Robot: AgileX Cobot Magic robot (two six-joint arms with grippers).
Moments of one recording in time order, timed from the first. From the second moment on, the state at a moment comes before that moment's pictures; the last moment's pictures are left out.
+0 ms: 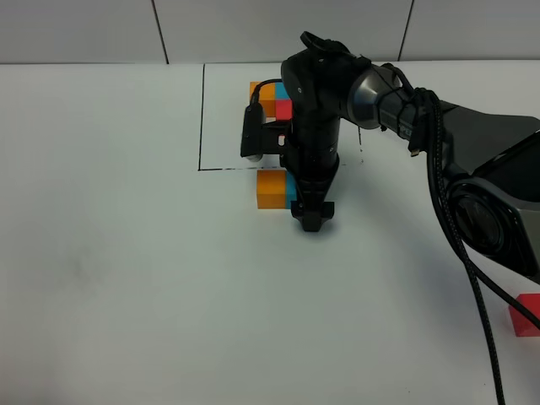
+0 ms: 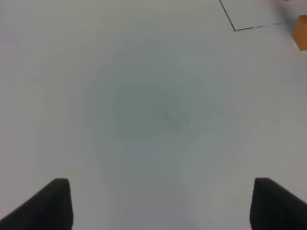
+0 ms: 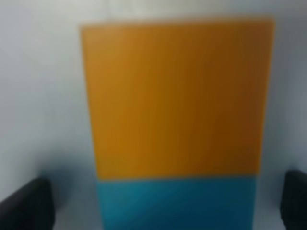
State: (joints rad) left arm -0.02 -0.01 -0.51 -0.08 1.06 0.13; right arm 0.54 2.45 -2.02 -0.04 1.19 -0.91
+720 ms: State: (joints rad) left arm -0.02 -0.01 -0.51 -0.08 1.06 0.13; right arm 0.21 1.76 -1.12 0.09 0.89 -0.32
